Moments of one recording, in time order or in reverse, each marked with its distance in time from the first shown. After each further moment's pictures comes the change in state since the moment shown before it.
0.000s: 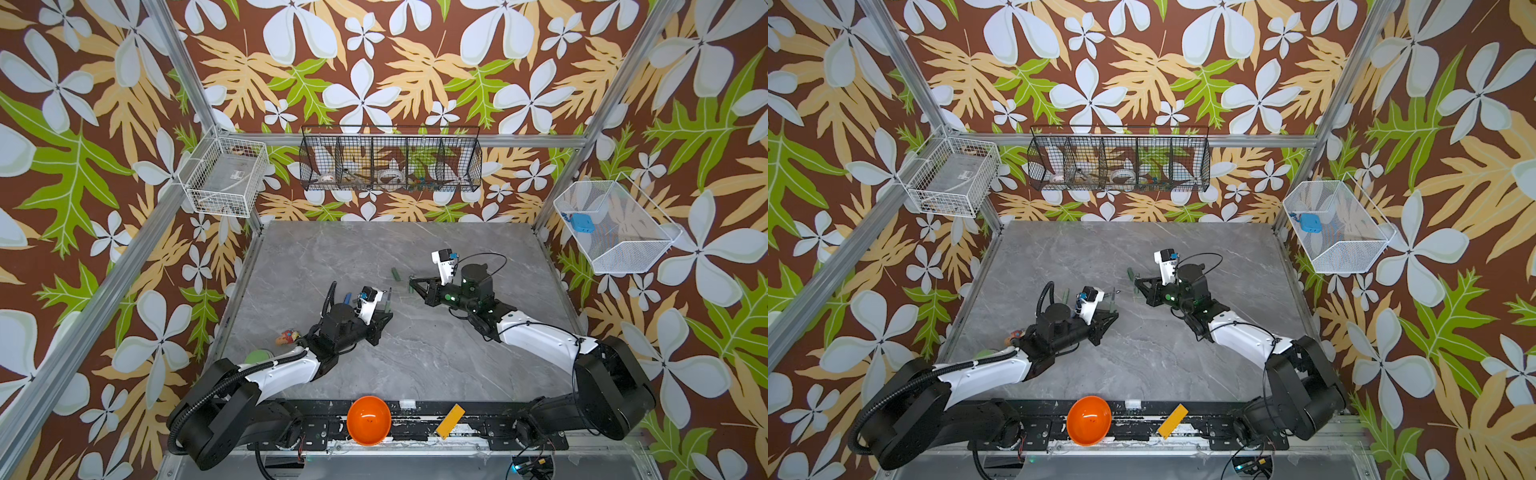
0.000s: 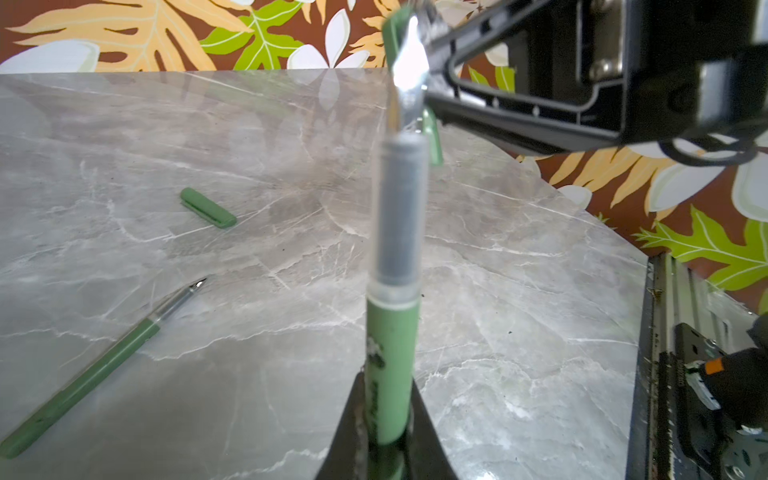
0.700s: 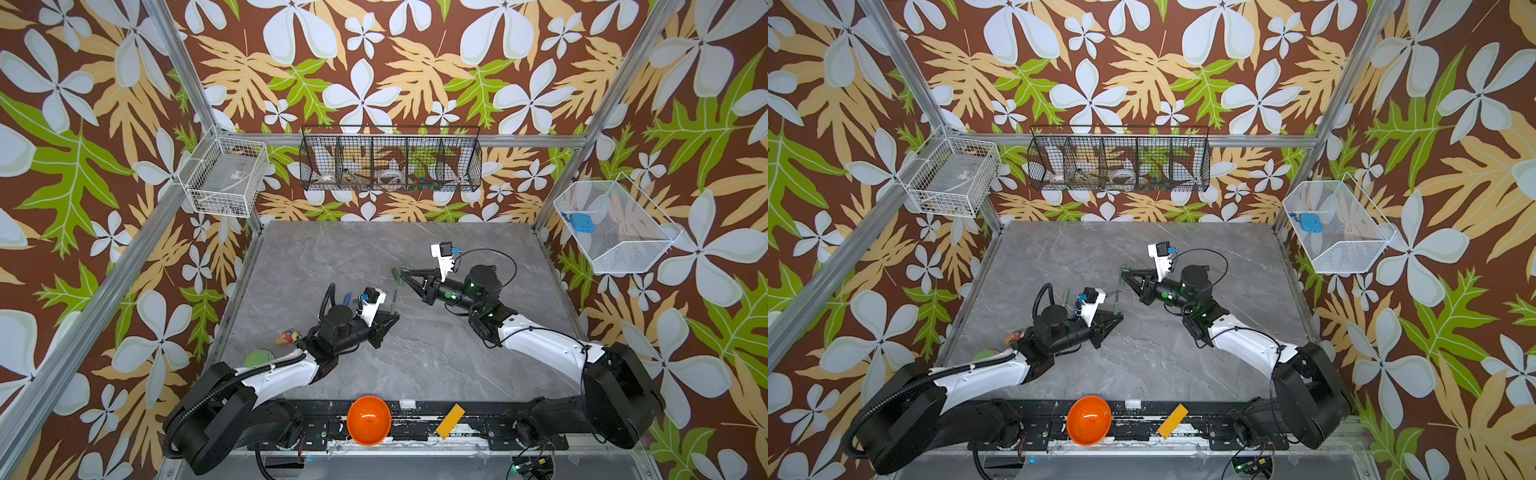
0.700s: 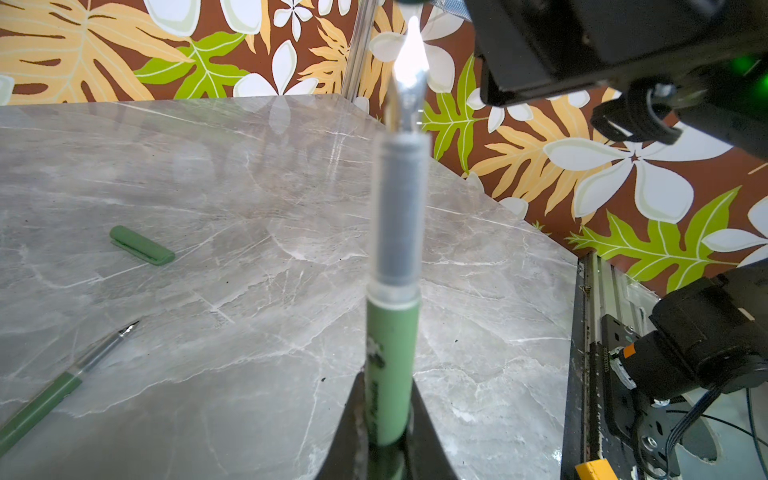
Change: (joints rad) left arm -0.008 -0.021 -0.004 0.055 0.092 -0.026; right arm 0.057 -0.036 0.010 0.203 -0.089 0.035
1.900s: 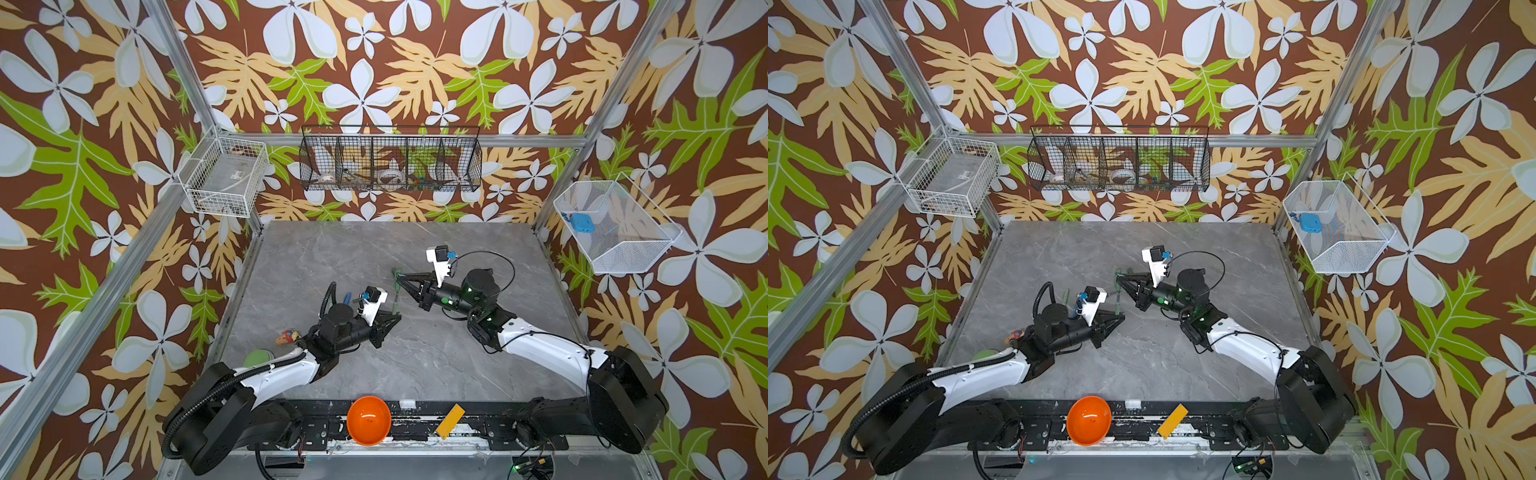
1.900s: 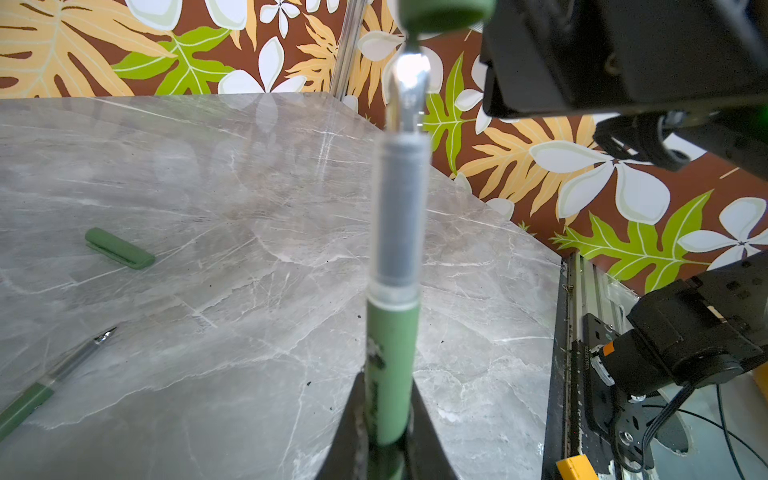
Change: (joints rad) left arm 0.000 -0.003 0.017 -0.022 0.027 -0.019; right arm 0.055 -0.026 -0.010 -0.024 0.034 -0.082
